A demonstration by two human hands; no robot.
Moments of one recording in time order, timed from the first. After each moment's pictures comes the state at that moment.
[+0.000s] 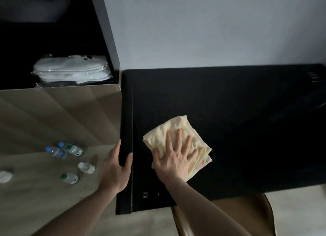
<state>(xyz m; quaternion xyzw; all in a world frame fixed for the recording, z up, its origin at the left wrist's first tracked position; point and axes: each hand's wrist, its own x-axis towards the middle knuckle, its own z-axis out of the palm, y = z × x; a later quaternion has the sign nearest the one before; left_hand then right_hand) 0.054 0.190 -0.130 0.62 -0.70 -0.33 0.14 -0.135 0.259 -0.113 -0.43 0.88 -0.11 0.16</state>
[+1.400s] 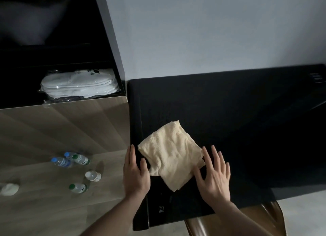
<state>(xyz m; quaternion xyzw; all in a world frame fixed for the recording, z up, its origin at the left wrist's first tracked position) 0.017 0.175 -0.140 0.62 -0.63 -0.39 0.24 -0.196 0.322 -0.115 -0.42 0.88 -0.18 0.14</state>
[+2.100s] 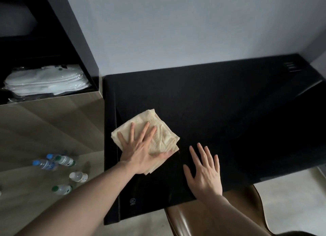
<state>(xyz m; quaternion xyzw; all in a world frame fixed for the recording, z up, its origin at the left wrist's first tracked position) -0.078 0.159 -0.103 0.40 -0.89 -0.17 -0.12 -0.243 0.372 -0.132 -0.46 0.87 -0.12 0.11</state>
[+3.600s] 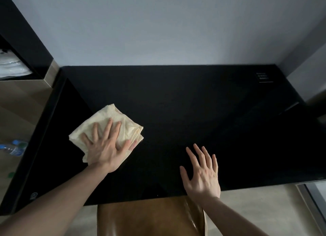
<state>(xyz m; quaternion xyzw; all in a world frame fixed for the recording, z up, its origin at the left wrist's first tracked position) -0.229 0.262 -0.120 0.58 -0.81 -0.07 -0.02 -0.487 0.485 -0.136 -0.52 0.84 -0.14 0.08</state>
